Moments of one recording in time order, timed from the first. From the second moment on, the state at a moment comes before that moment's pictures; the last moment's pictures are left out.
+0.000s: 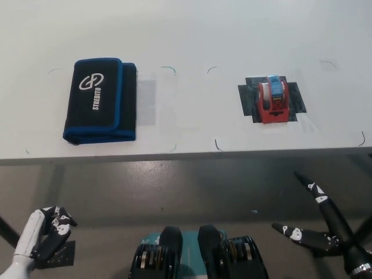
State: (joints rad) left_arm -0.02 0.34 0.03 0.22 0.12 -0.25 -0.01; right_arm -0.08 -0.29 0.14 0.18 -0.22 -0.26 0.03
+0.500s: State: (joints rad) left_arm -0.03 0.33 0.04 0.23 0.12 -0.25 -0.01; right_arm -0.12 -0.29 0.09 0.14 -0.22 -0.26 0.03
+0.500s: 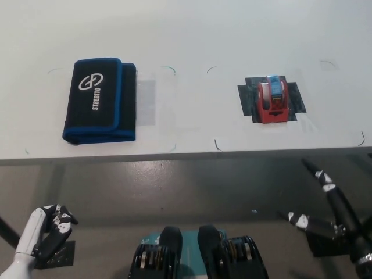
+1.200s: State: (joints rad) left_arm -0.05 0.33 0.04 0.23 0.13 -0.25 -0.01; right_arm -0.63 -0.29 0.01 0.32 -0.17 -0.13 0.06
